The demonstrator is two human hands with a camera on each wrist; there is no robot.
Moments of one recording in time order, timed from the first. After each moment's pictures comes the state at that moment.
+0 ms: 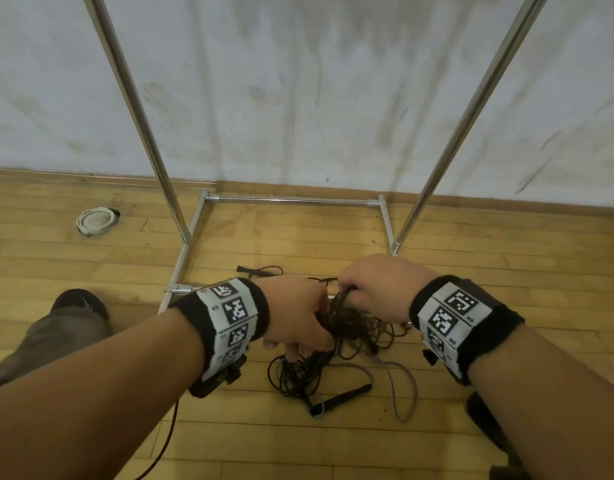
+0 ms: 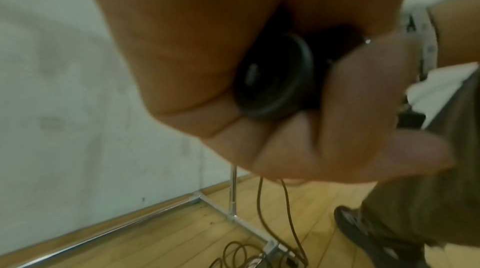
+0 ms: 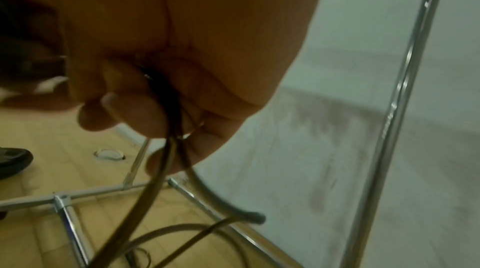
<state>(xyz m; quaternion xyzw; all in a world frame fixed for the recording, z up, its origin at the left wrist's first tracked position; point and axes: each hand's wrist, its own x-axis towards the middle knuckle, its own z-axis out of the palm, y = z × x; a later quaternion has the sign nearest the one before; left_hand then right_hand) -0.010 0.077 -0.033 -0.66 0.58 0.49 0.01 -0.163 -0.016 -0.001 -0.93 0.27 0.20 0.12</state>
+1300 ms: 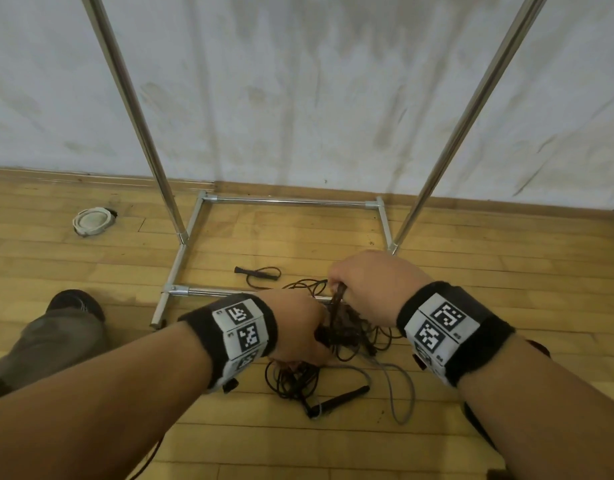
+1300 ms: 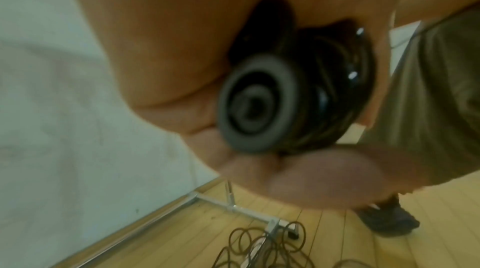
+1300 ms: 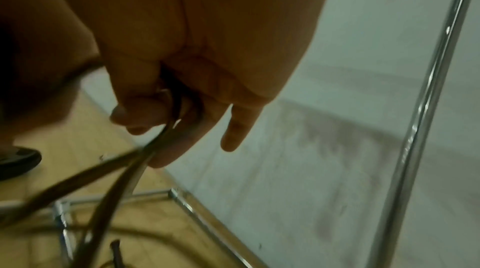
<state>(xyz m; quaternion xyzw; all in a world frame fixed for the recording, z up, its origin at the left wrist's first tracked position) -0.025 0.082 -0.038 -0.65 0.66 0.34 0.14 -0.157 -0.007 0.001 -0.94 0.28 0.16 0.08</state>
